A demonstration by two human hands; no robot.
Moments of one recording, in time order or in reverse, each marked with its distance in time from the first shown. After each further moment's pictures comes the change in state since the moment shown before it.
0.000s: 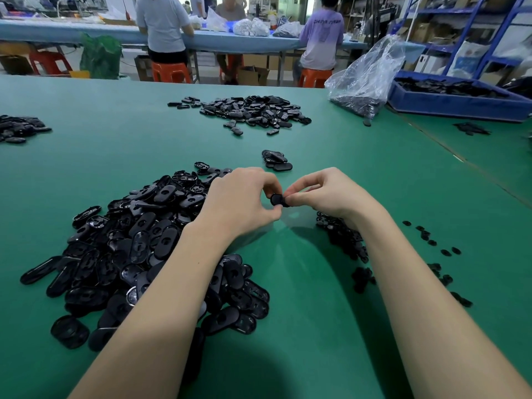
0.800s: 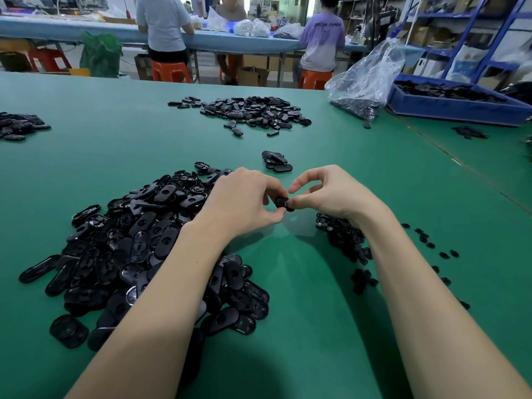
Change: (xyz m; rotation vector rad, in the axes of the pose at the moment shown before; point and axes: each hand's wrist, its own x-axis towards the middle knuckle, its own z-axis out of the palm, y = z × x) left_hand -0.001 0.006 -0.011 -0.058 -0.055 0.036; right_hand 0.002 -0.001 -0.008 -0.100 0.010 -0.029
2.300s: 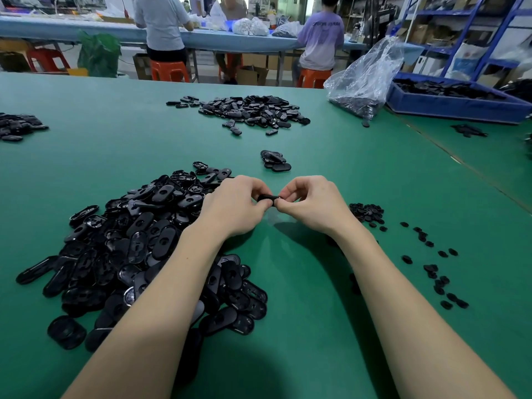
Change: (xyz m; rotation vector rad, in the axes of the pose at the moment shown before) left_hand 0.004 -0.017 0.017 -0.163 -0.115 -0.295; right_hand 0.008 0.018 0.039 0.013 0.171 -0.132
